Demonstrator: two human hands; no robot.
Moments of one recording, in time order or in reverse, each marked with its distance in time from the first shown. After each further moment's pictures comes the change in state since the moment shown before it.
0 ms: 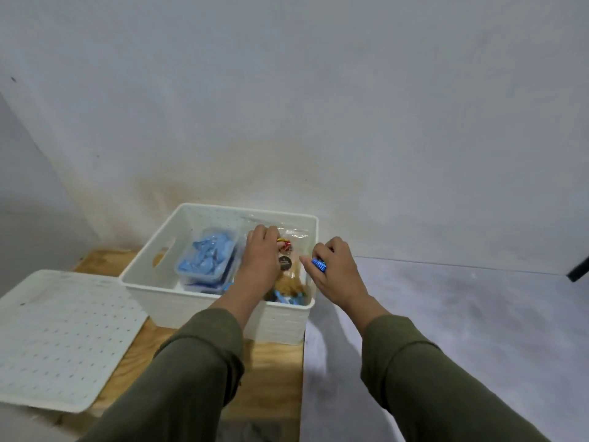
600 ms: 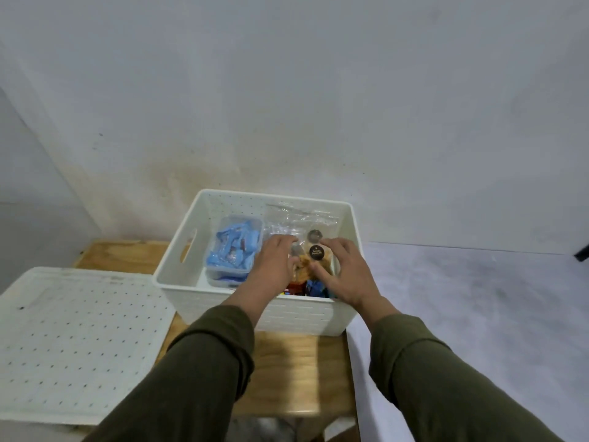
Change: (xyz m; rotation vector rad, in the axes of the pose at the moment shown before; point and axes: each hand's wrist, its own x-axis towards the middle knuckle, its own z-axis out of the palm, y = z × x) left_hand 0.008 -0.102 0.002 -0.187 -0.322 -0.036; right_hand 0.012 -0.047 0.075 0.060 -0.072 0.183
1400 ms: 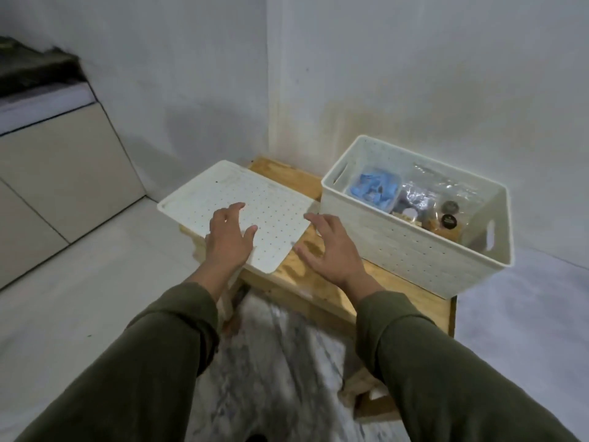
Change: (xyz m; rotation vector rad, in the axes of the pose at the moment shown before) left_hand -0.275 -0.181 -0.111 -0.019 0.528 -0.621; right_hand -0.122 -0.182 0.149 0.041 -0.359 -0.398
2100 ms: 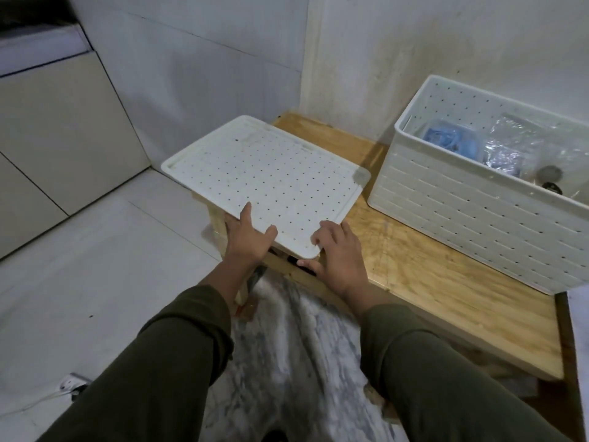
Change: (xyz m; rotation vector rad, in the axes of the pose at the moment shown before) left_hand 0.038 -0.127 0.084 -0.244 -0.182 -0.248; right_hand 0.024 0.051 0.176 -0.218 -0.011 -0.050
